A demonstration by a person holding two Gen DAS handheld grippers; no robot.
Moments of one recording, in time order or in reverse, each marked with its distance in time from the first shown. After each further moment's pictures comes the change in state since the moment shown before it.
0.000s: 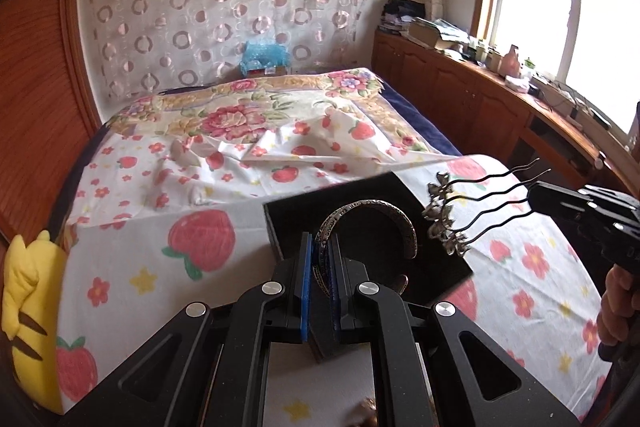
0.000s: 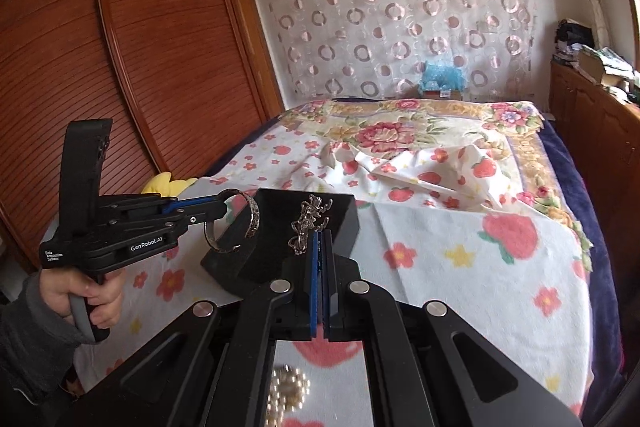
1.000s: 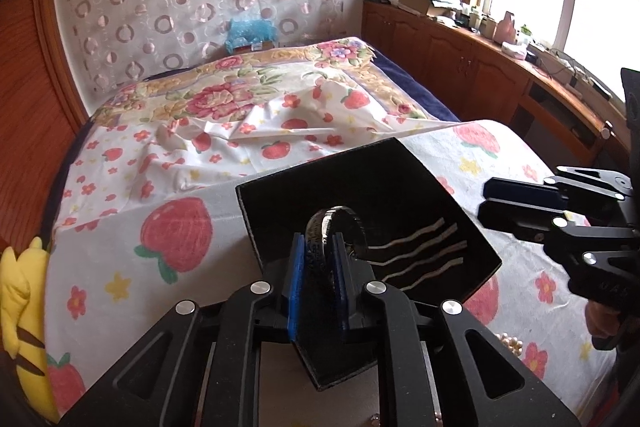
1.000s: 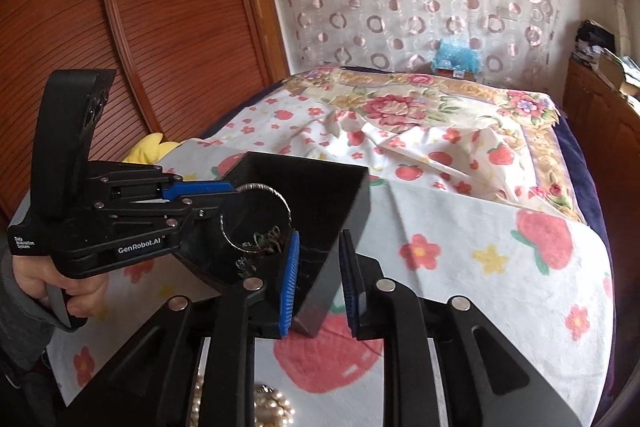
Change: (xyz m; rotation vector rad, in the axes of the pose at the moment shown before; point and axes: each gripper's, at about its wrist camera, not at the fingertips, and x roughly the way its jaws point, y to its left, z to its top) left arm 0.042 -0.013 -0.004 0.072 0.107 -0.011; right arm 0.046 -0.003 -0.014 -0.056 0.106 -0.031
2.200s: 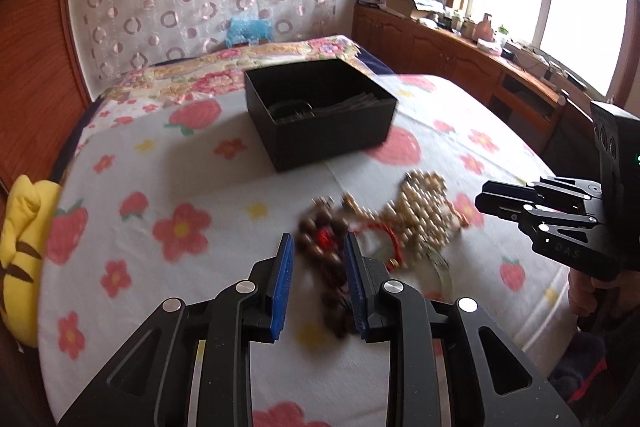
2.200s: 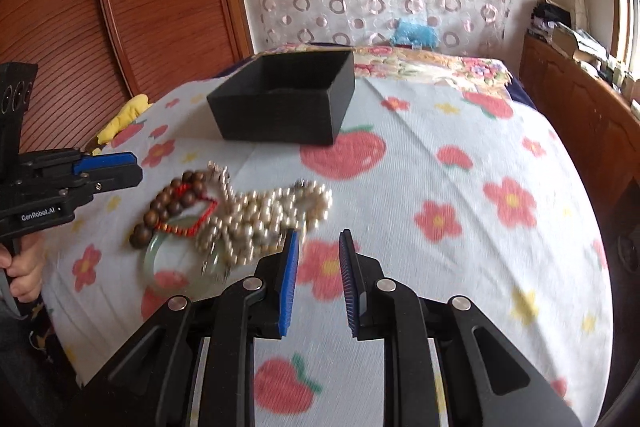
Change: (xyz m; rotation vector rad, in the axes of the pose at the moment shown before) left arm -0.102 -0.032 -0.139 -0.022 -0.021 -0.045; right arm -0.069 0.056 -0.140 0.056 0.059 -0.145
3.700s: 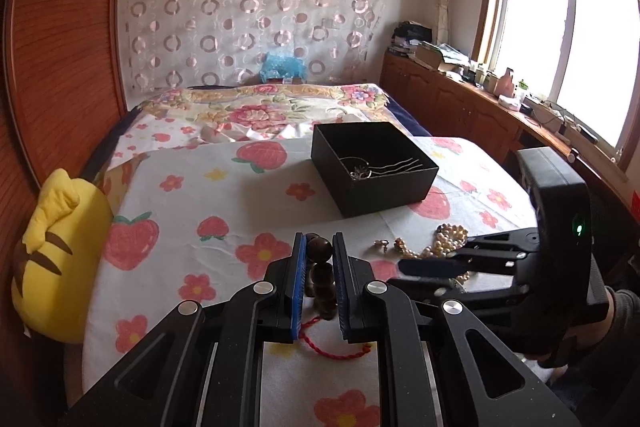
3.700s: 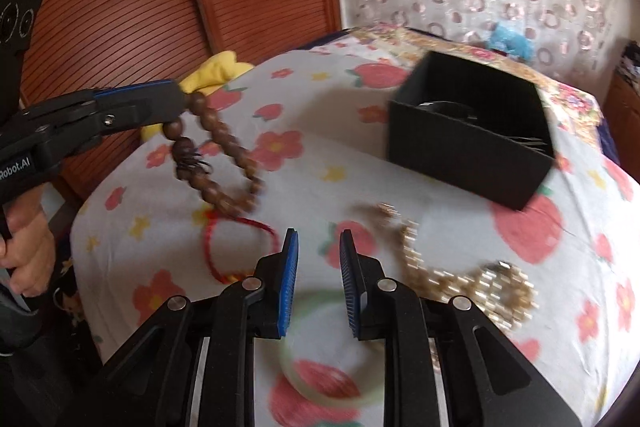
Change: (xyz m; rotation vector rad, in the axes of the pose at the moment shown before) left arm -0.060 0.058 0.005 -0.115 -0.167 0.061; right arm 0.062 0.124 0.053 -0.242 0.110 0.257
